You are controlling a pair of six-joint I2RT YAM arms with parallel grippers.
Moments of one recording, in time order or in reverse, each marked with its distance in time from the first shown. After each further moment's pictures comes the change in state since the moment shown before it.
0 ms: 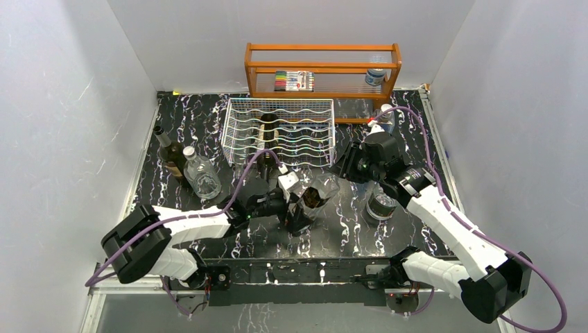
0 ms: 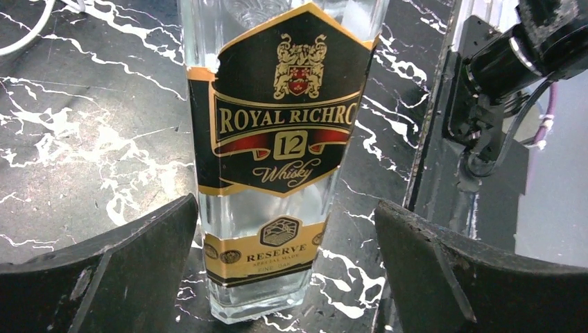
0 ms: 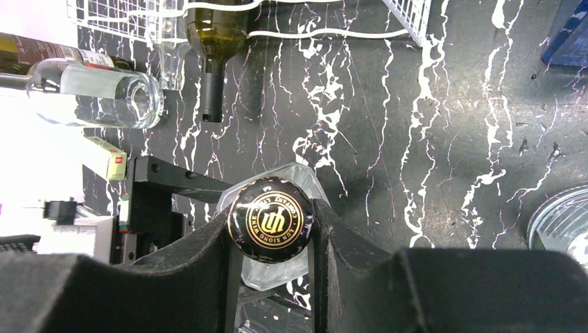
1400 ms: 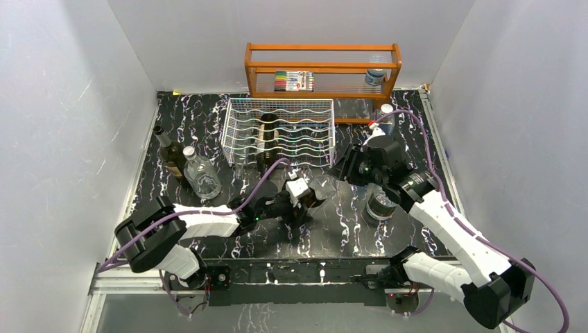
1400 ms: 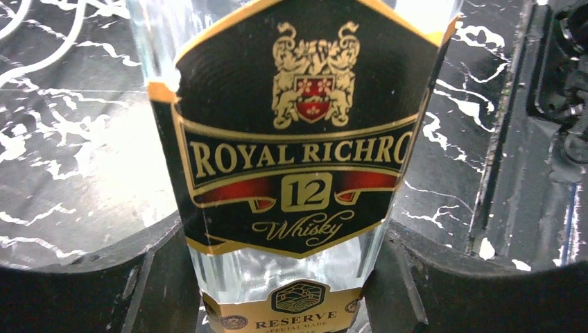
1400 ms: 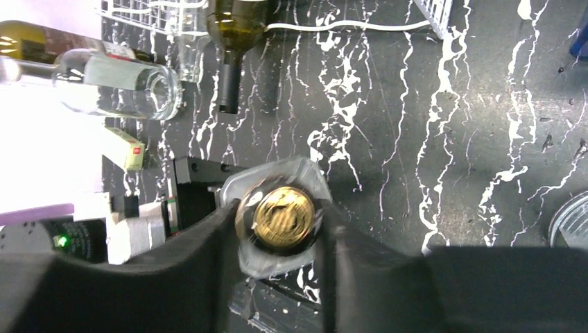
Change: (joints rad) left arm -0.037 0.137 0.025 0.061 -0.116 0.159; right arm -0.004 -0.032 -0.034 0.022 -0.036 0.027
